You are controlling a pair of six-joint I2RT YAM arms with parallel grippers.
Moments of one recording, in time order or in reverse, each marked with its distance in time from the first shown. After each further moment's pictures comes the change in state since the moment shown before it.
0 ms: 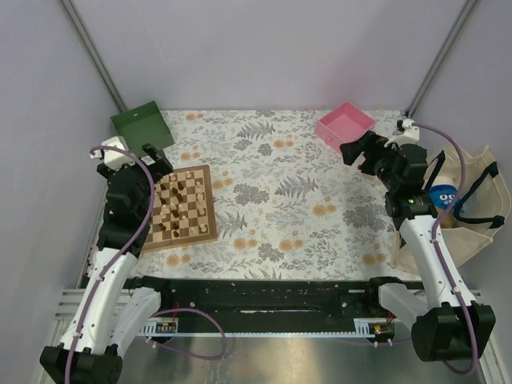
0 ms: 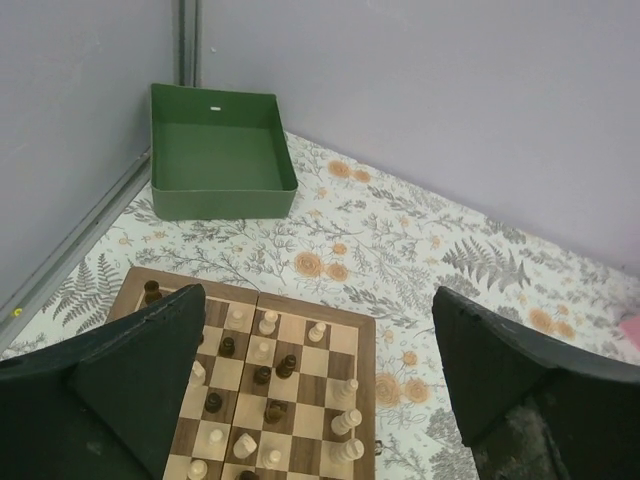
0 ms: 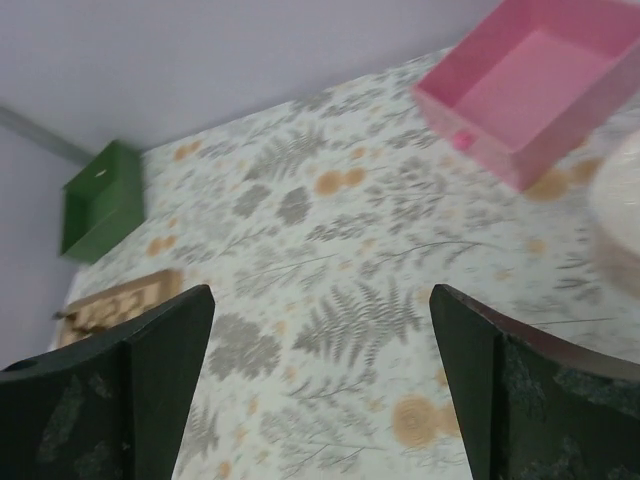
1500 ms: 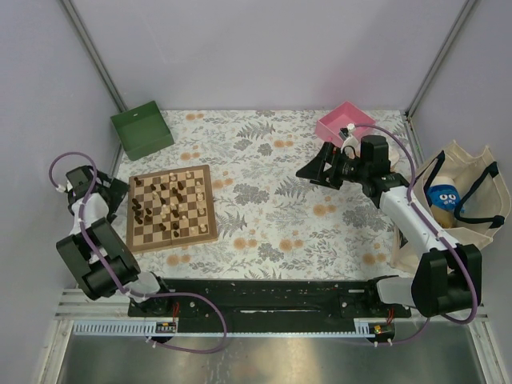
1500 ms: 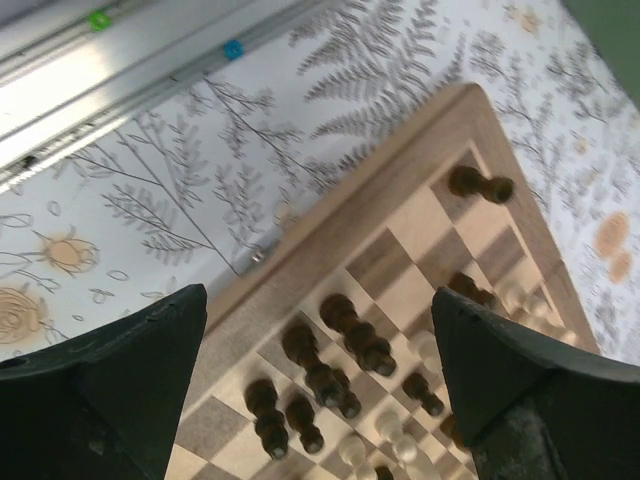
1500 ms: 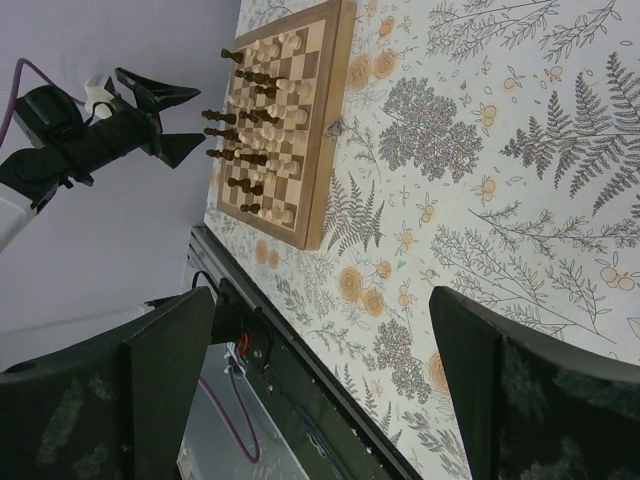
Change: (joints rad) left arm 0.763 0.670 0.111 -0.293 0.468 -0.322; right arm 0.144 0.296 0.058 -0.074 -0.645 0.187
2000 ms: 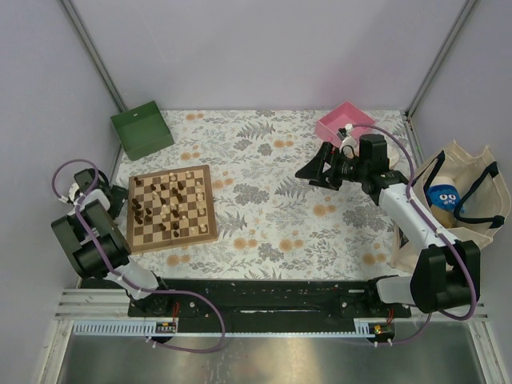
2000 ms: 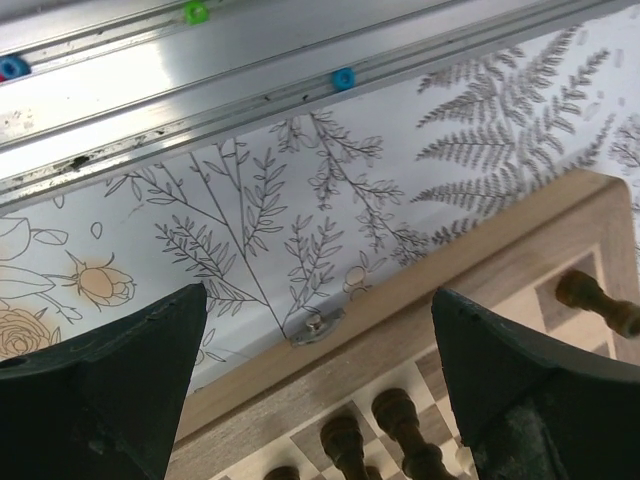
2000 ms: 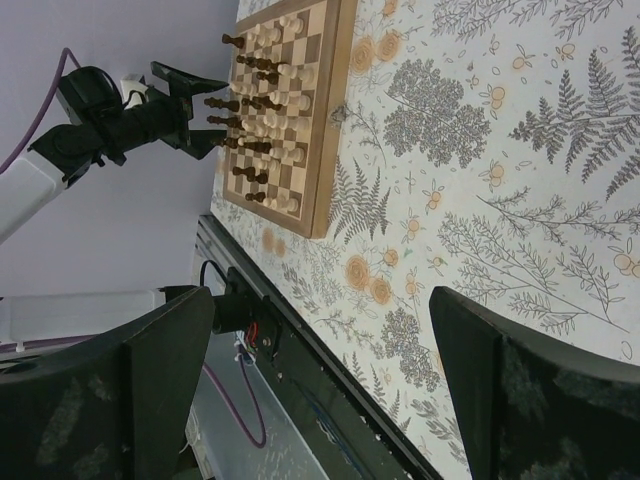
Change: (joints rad) left arm -0.015 0.173 0.009 0.058 -0.182 -0.123; right arm 0.000 0.023 0.026 -0.035 -0.024 0.002
